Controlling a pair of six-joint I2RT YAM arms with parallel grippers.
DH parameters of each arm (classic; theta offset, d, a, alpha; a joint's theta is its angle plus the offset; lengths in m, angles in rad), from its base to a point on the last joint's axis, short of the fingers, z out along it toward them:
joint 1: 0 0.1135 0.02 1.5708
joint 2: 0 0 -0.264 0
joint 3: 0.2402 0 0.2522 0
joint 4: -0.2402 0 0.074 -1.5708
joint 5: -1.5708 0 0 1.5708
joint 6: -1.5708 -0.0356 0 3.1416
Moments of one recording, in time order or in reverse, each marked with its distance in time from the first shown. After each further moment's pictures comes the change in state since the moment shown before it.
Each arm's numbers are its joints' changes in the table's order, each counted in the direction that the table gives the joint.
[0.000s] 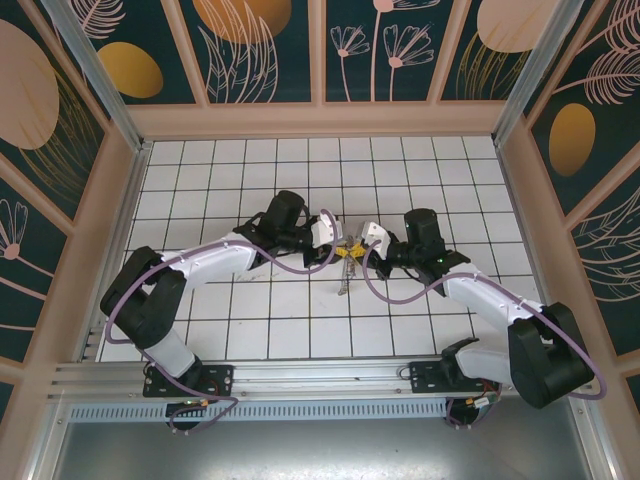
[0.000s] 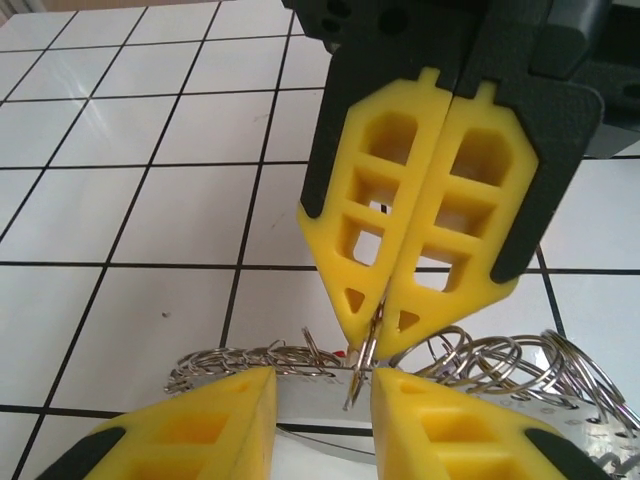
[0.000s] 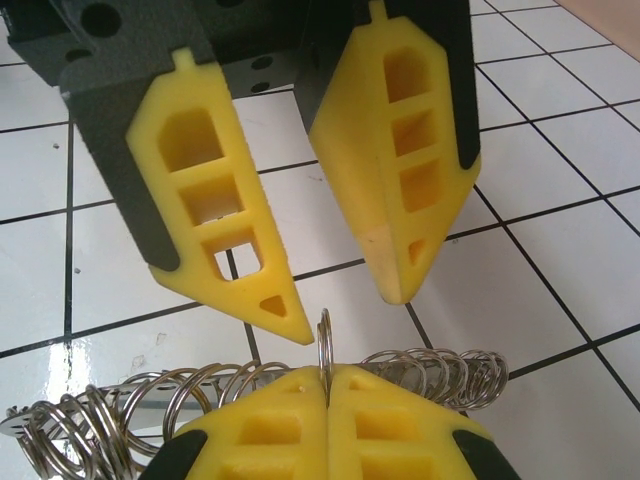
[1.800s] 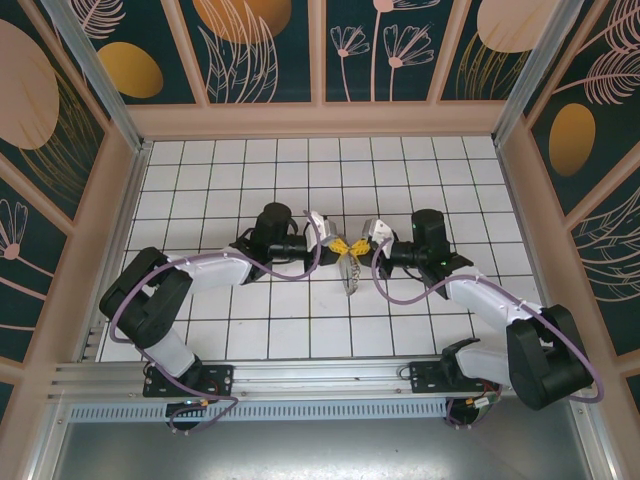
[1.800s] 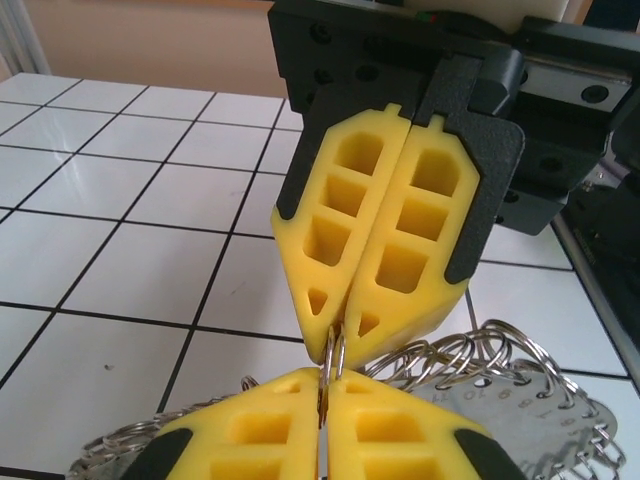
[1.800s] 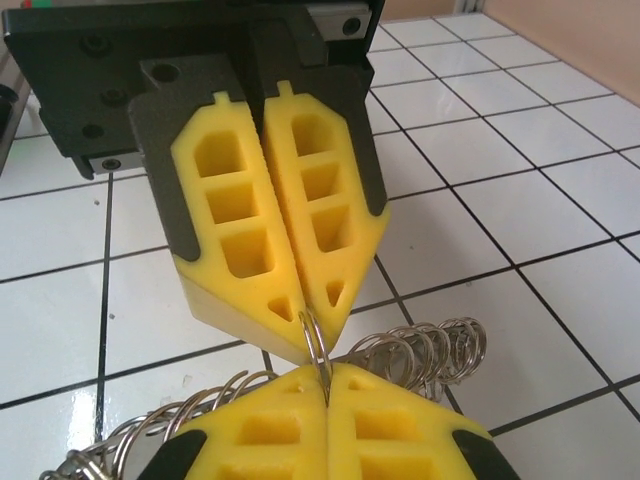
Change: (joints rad) left arm 0.014 0.005 -0.187 0.418 -0.132 0.291; right arm -0.043 0.009 -0.041 0.118 0.117 -0.080
